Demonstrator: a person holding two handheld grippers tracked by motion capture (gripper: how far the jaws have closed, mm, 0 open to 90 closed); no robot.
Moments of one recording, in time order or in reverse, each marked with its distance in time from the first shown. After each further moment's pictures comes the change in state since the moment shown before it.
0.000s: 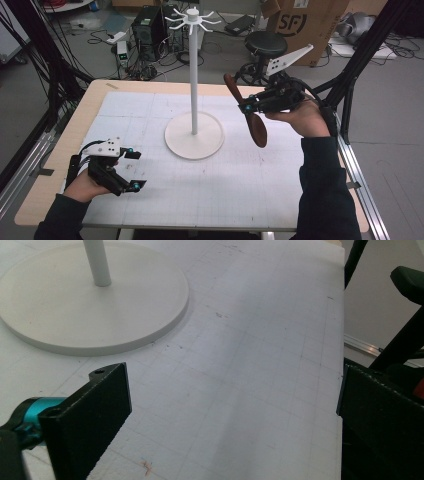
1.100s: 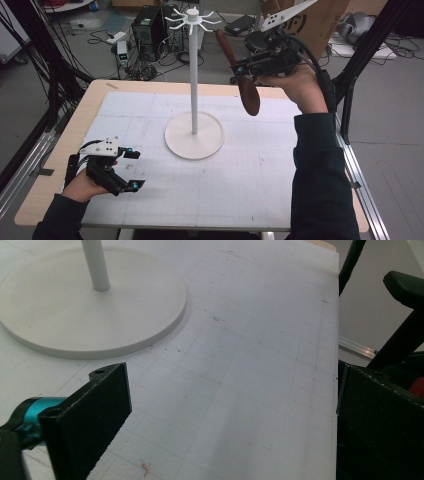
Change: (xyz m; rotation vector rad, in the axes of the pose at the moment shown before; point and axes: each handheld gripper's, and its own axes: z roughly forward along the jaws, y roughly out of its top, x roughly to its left) left arm 0.000 0.001 -0.003 -0.015 -0.013 0.003; right arm -0.005 0.073 -0.018 -0.065 -0.094 -0.020
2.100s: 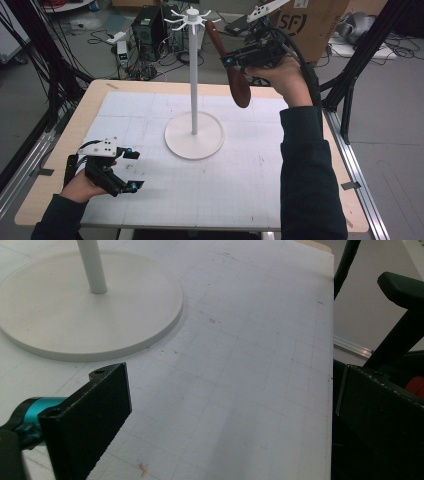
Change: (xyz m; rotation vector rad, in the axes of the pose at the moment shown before) left arm -0.002 0.001 -0.003 -0.007 -0.008 0.002; right arm -0.006 0.017 0.020 -0.011 -0.039 0.013
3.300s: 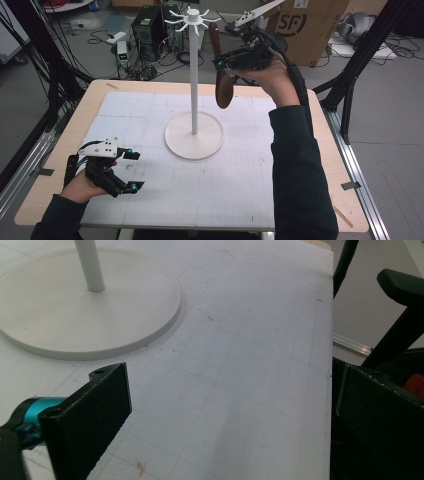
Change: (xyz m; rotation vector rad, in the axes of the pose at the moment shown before) left arm -0.001 0.000 0.001 0.009 -0.003 0.005; right arm -0.003 0.000 0.024 0.005 -0.017 0.010
